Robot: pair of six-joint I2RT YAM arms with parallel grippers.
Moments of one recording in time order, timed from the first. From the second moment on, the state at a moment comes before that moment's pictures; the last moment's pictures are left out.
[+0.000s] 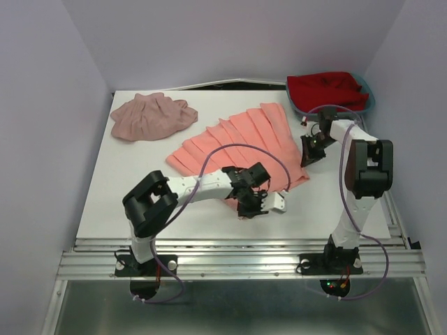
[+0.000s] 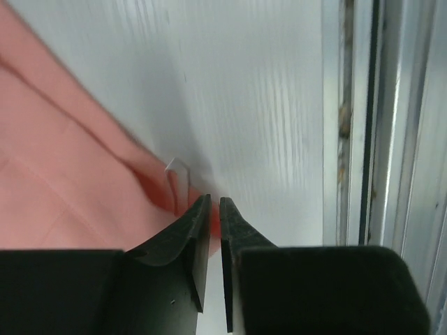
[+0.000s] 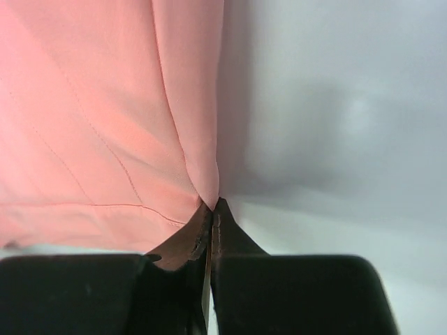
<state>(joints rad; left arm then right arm) -1.03 1.76 1.16 -0.63 0.34 0.61 -0.03 1.99 1.41 -0.87 -0.39 -0.13</state>
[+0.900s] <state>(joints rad) -0.53 1.57 1.08 -0.46 0.17 0.52 0.27 1.94 1.46 -0.77 -0.25 -0.14</state>
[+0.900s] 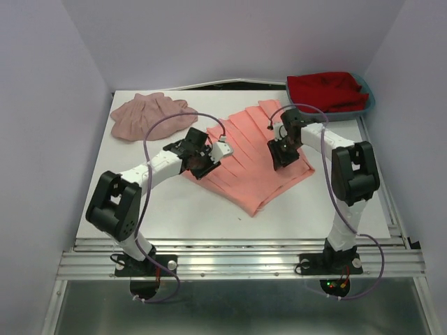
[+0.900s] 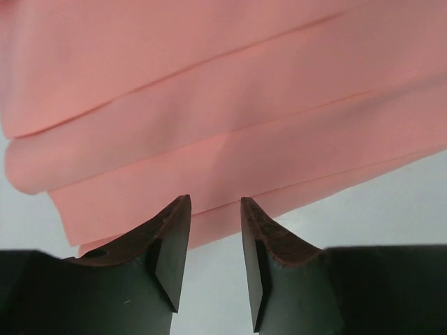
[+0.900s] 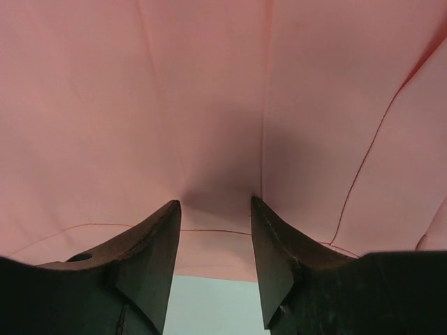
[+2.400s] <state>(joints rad) -0.46 1.42 1.00 -0.39 0.29 0.22 0.00 1.83 1.23 -0.68 -0.42 0.15</state>
